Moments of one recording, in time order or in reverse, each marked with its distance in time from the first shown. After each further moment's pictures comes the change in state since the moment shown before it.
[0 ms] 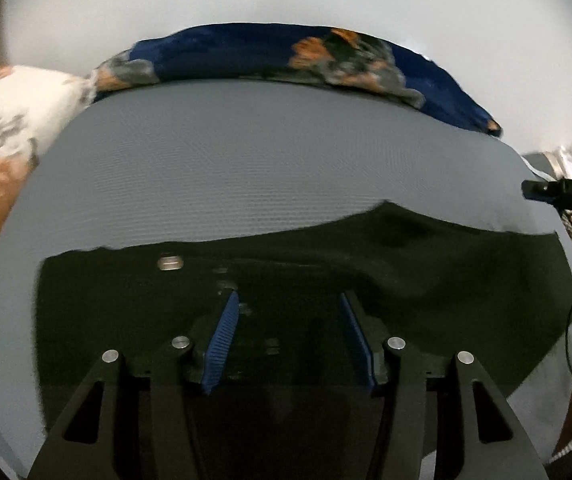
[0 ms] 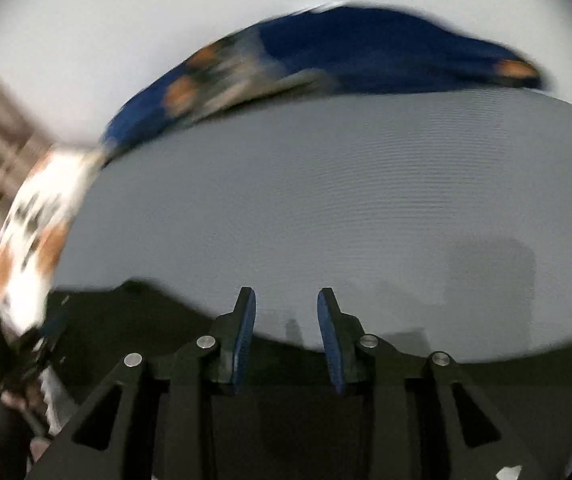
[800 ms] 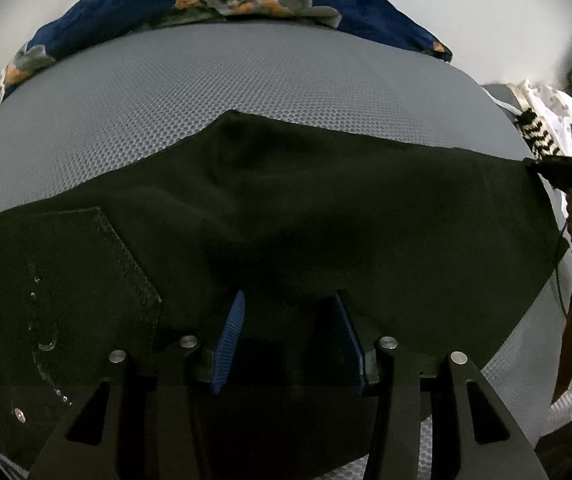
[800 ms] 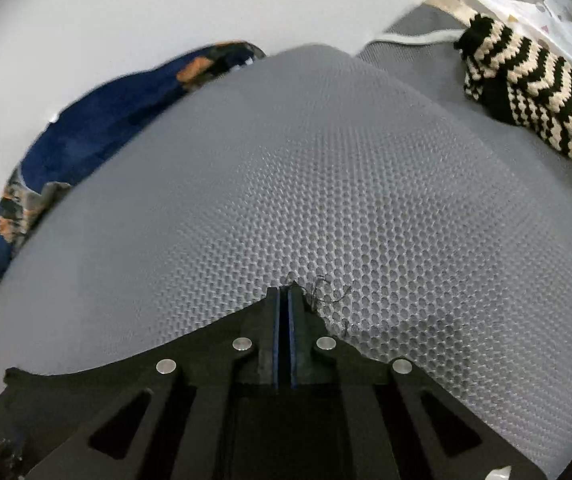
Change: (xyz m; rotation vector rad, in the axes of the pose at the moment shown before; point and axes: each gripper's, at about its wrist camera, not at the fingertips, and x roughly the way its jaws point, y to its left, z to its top) left arm 0.056 -0.116 -0.024 0.144 0.186 -0.138; right arm -0.096 -0.253 -0.076 0.484 -0.214 -0.407
